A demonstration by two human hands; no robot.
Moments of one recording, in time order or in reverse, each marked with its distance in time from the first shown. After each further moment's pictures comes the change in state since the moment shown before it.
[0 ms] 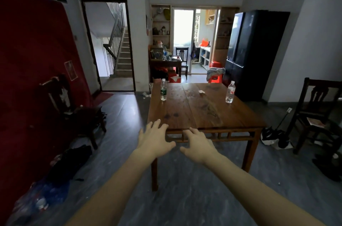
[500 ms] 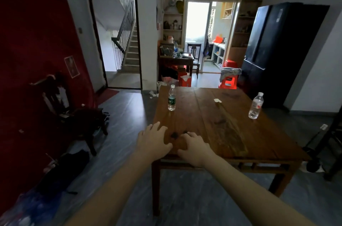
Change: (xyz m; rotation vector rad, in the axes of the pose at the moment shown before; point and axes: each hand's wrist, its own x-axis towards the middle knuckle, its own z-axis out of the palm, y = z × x) left_hand 0.253 -0.073 0.006 -0.025 0.042 -0.051; right_hand 0.275 0.003 -0.003 0.033 -0.115 -0.036
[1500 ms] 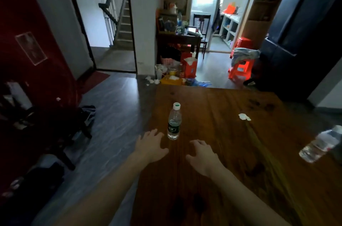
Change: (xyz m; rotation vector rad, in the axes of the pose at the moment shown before) left_hand 0.511 -0.115 0.104 0.020 -0.361 -0.104; right_hand 0.494 0.099 -0.007 0.097 -0.109 0.181
